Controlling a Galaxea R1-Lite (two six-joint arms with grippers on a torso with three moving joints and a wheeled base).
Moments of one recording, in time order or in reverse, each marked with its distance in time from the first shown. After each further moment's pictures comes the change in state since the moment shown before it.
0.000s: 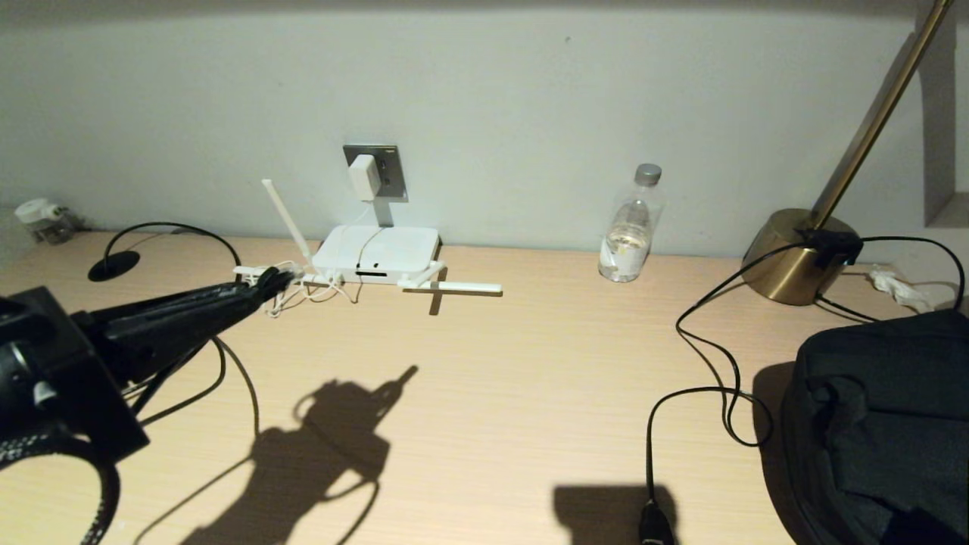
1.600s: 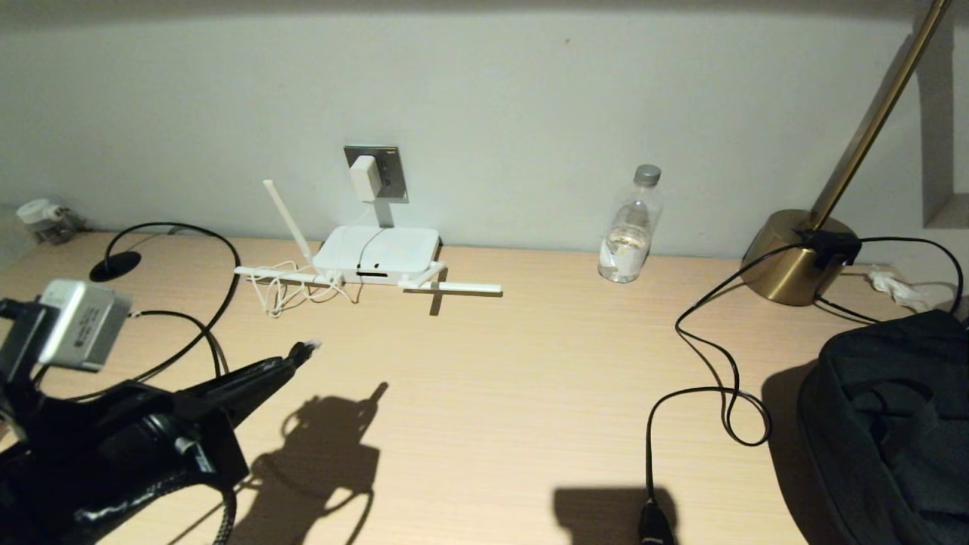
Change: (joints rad) left arm 0.004 0.136 0.297 -0.327 0.184 -0.105; right arm -0.601 -0.461 0.273 -0.081 -0.194 0.018
